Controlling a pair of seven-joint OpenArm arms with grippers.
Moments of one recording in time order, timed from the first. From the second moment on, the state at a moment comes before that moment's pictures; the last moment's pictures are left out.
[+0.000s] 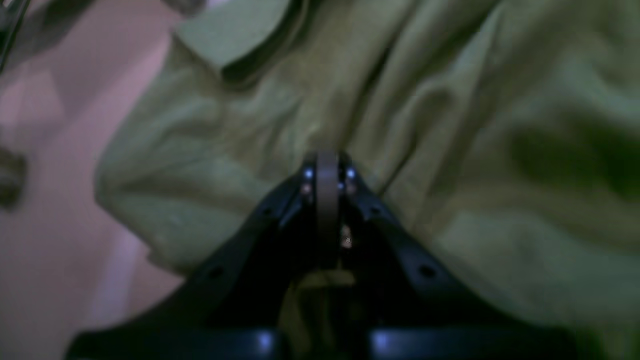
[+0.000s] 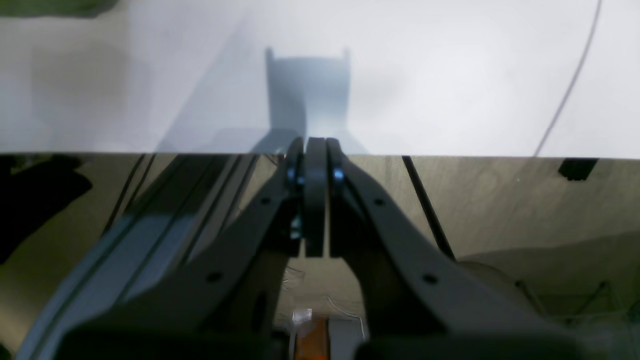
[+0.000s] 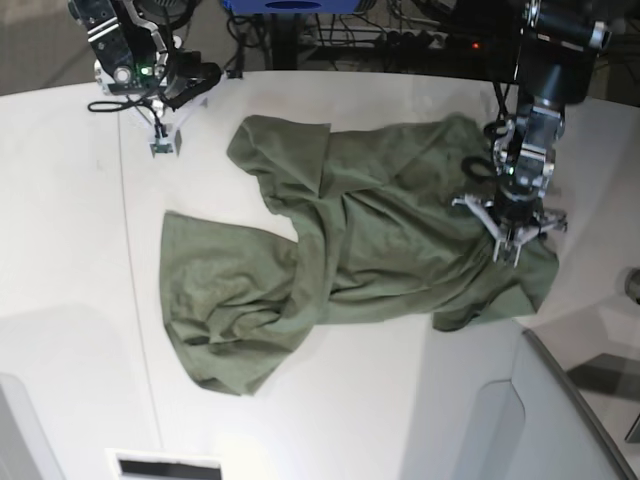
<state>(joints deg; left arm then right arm) -3.8 -22.2 9.3 48.0 -0.8 2.8 -2.5 -22.7 13.2 -18.9 102.7 11.1 -20.4 -63.7</state>
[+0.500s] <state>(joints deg) 3.3 -21.7 0.7 72.6 -1.1 1.4 16.0 -8.2 6.0 -27.2 101.8 10.1 -9.7 -61.4</state>
